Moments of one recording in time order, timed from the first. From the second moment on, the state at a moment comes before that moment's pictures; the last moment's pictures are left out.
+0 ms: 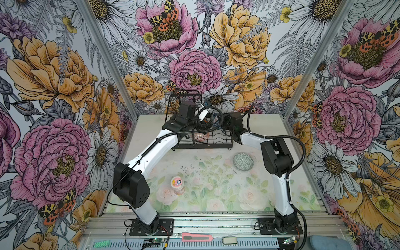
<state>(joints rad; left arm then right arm) -0.51 1.66 1.60 -0.43 0.09 0.32 0.38 2.21 1.57 0.40 -0.14 1.45</state>
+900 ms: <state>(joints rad) -0.52 1.66 1.62 -0.42 0.09 0.31 0.39 2.29 1.59 0.50 -0.13 1.46</state>
